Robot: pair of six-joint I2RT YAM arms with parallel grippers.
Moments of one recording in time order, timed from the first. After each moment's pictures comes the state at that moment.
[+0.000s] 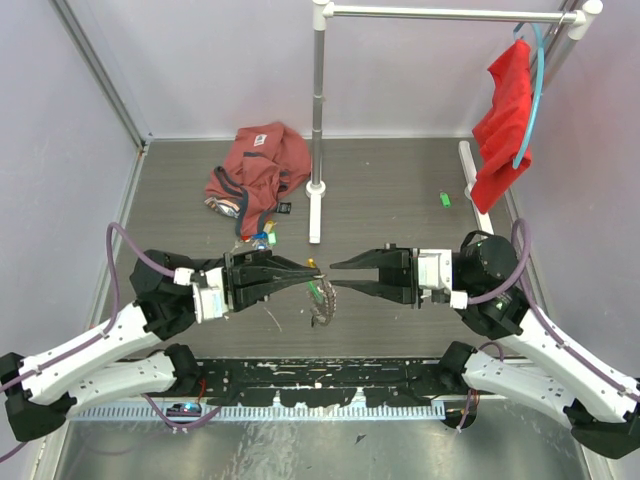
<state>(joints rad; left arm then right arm) -1.02 0.82 0.81 0.59 0.71 0.30 0.87 0.74 0.93 0.20 -0.80 -0.27</state>
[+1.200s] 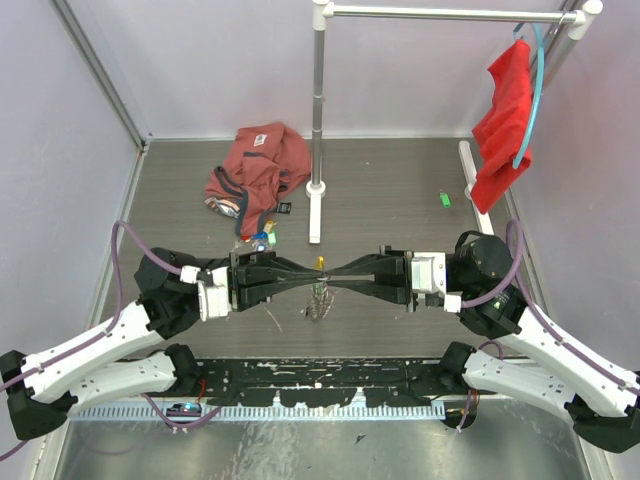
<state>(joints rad) -1.02 0.84 0.81 0.58 0.73 0.29 0.92 0.75 0.94 0.18 -0.78 -0.31</state>
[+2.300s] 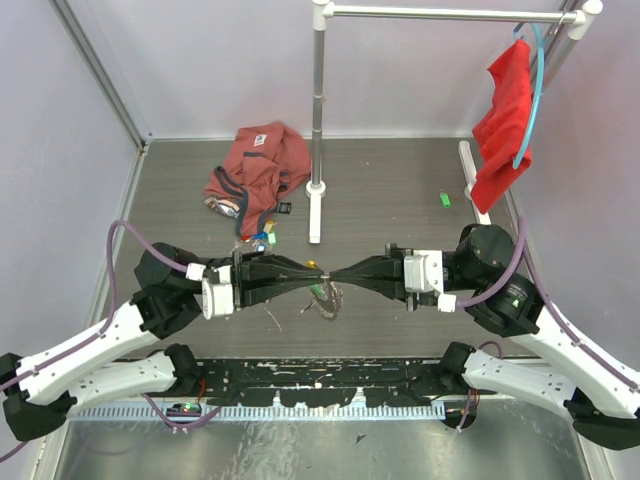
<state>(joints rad) -1.02 0.83 0.84 0.46 0.73 0.31 0.93 0.77 1.07 -0.09 -0.74 -0.42</state>
